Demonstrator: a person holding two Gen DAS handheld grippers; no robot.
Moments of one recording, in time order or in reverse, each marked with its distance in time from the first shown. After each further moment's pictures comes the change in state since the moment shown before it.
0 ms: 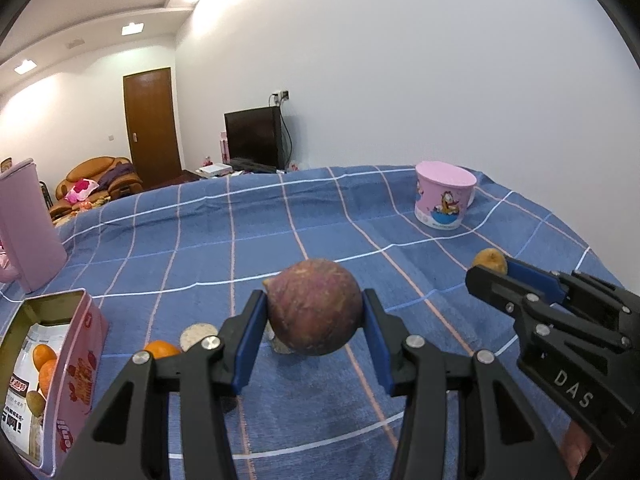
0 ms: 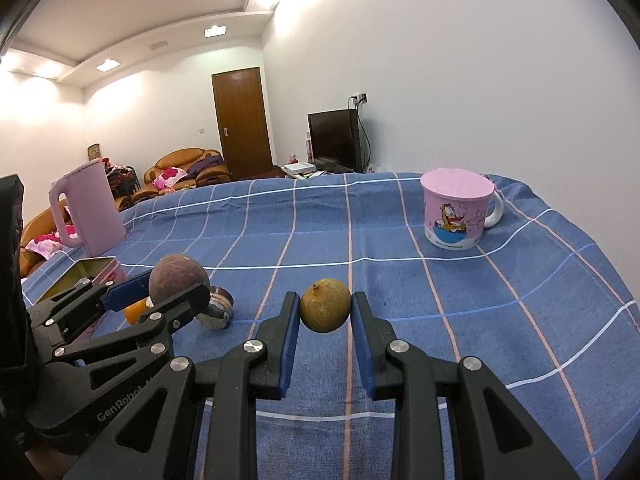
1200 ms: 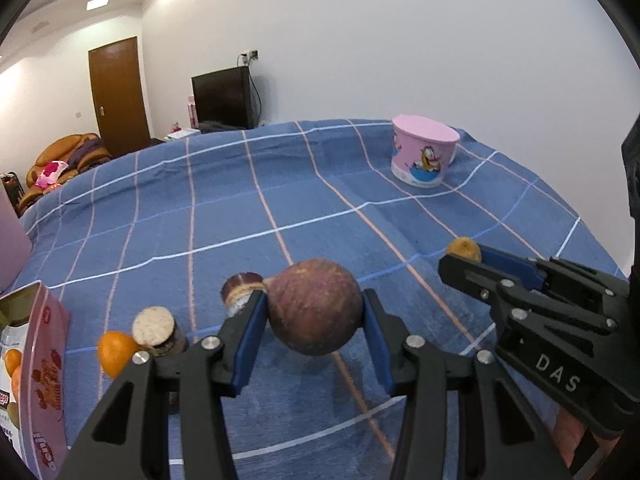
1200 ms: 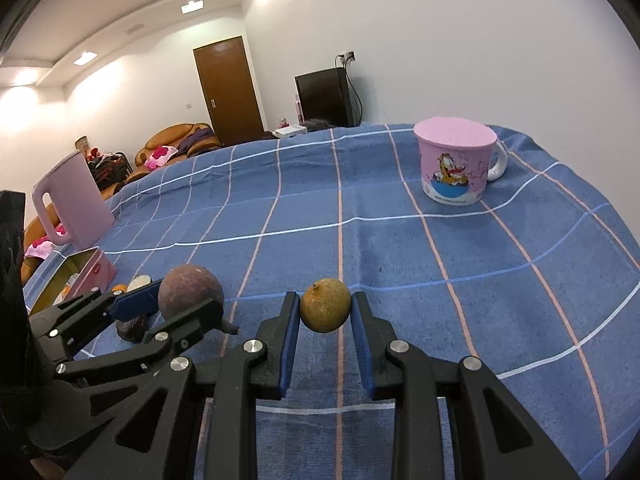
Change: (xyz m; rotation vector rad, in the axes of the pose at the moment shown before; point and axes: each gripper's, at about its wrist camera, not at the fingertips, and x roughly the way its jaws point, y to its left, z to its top) left arm 0.031 -0.009 -0.001 0.035 0.167 -0.104; right arm 0.029 -0.013 -0.001 0.068 0.154 0.002
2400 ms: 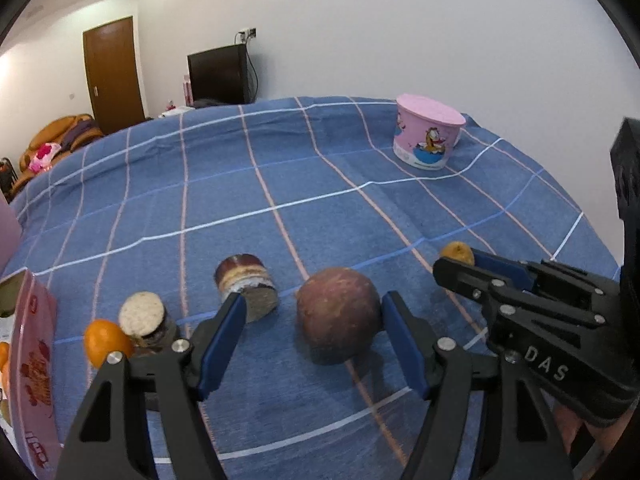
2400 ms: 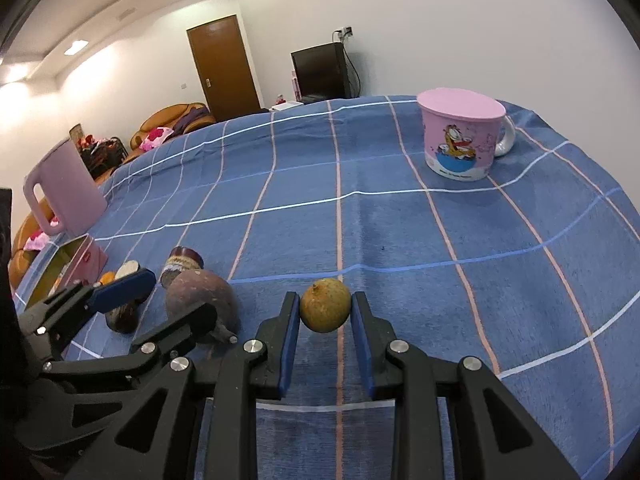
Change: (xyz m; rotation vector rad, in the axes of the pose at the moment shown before) left arm 0.018 0.005 -0.001 -0.022 0.092 -0.029; right arm 0.022 -0.008 0.000 0.040 0.111 -0.003
